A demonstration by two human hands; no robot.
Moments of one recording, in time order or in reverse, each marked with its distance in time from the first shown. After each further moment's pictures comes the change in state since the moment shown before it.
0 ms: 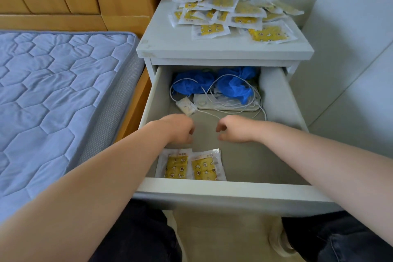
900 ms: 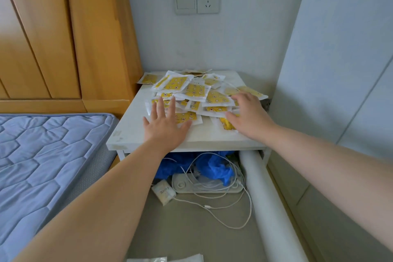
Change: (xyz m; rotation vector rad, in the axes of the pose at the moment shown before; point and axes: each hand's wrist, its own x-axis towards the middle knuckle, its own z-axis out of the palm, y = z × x) left_hand 0.080 -0.011 -0.154 -0.264 0.690 -0.304; right_hand 0.017 0.068 -0.183 0.124 0.879 0.028
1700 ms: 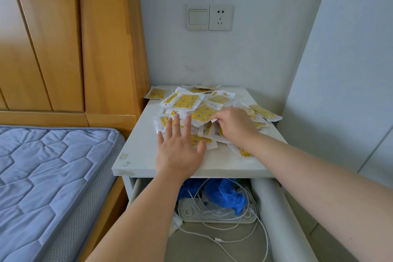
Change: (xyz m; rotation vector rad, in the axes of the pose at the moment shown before) left_hand 0.005 0.001 0.008 -0.112 0.158 0.090; right_hand 0.072 -0.033 0.042 -0.091 0.045 -0.233
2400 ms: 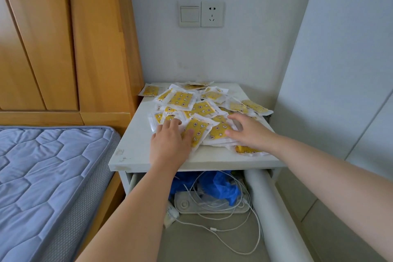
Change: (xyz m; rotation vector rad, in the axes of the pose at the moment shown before) left_hand 0.005 -0.002 -0.005 -0.200 0.093 -0.094; right_hand -0.047 0.023 -0.032 0.252 -0.297 0.296
